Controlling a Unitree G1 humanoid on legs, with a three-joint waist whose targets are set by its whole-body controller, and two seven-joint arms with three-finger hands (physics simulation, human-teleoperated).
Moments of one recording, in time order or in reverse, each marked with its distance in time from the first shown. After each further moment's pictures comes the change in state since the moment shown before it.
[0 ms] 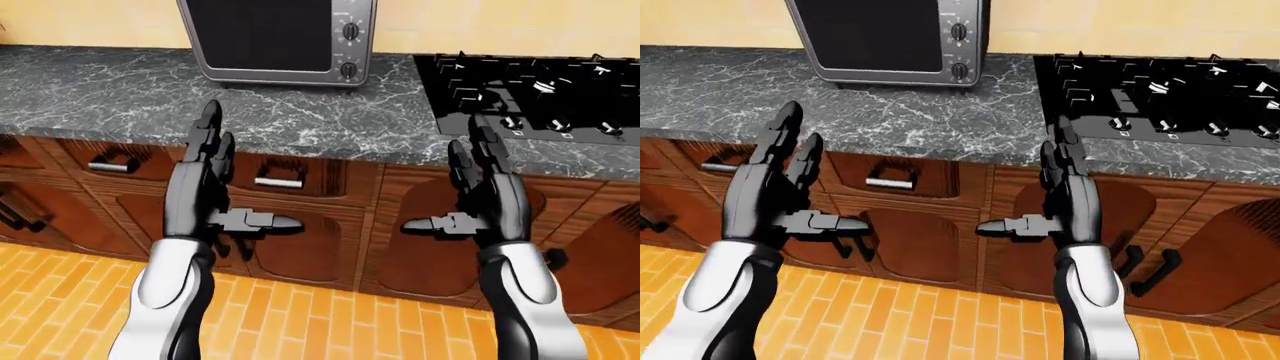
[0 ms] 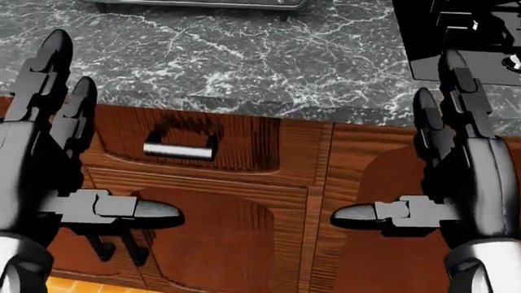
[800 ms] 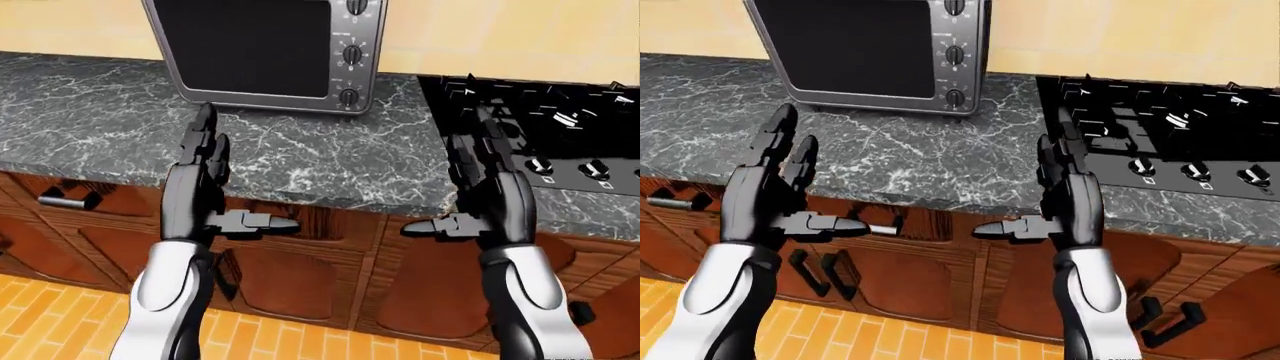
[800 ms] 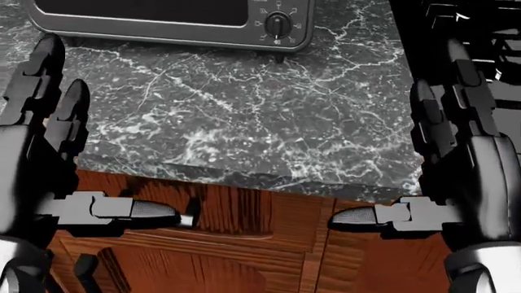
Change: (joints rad) left arm 0.017 -0.010 0.006 0.004 0.022 -0.020 0.003; right arm 0.009 0.002 0.011 -0.047 0.037 -0.013 -0.001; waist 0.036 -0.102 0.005
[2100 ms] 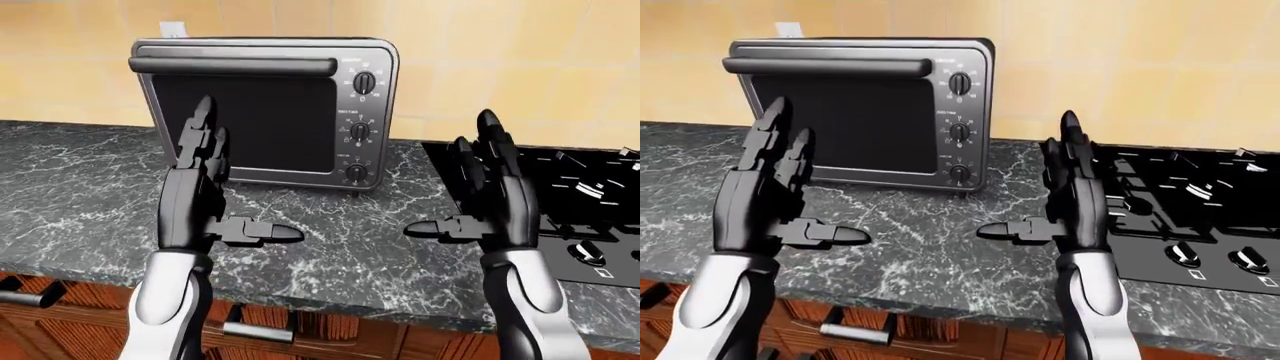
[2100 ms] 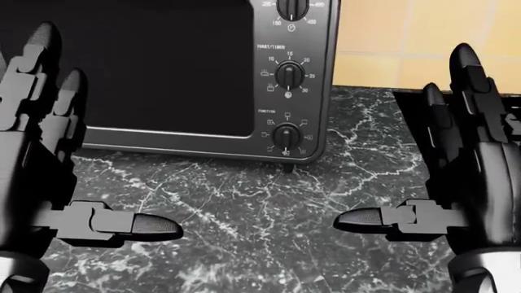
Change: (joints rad) left arm 0.056 -0.011 -0.026 -0.018 0.058 -0.141 -0.060; right arm 0.023 0.003 -0.009 0.020 -0.009 -0.045 -0.013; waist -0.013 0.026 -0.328
